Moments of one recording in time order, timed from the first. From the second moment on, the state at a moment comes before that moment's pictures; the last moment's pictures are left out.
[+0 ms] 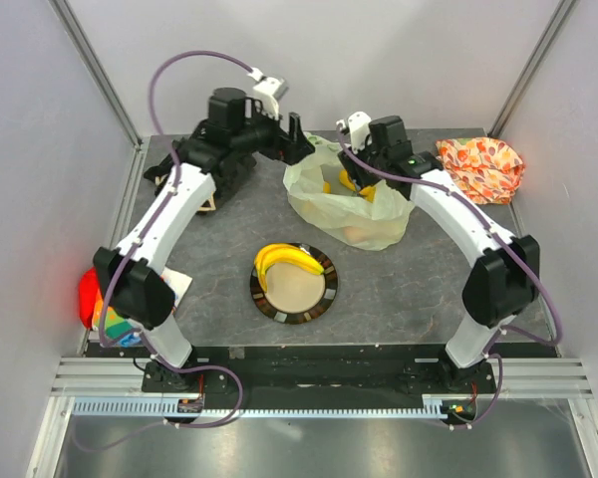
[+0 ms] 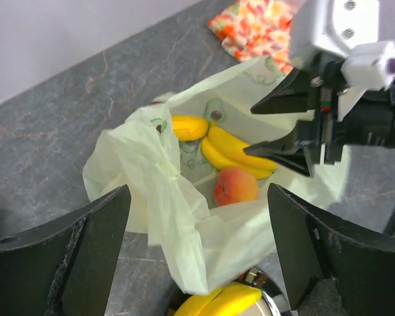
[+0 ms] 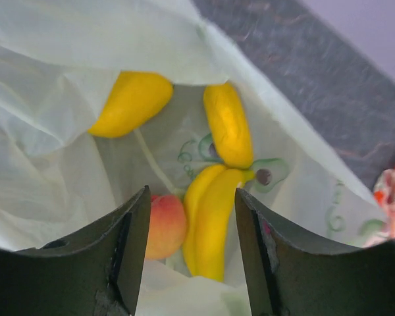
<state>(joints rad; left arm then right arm) -0.38 1.67 1.76 -0.40 0.47 -0.09 0.42 1.69 1.59 -0.51 -0.03 -0.26</state>
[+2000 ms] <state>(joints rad) -0.48 1.75 1.55 -0.54 0.21 0.08 0.37 2.30 1.93 -0.60 -0.13 -0.67</state>
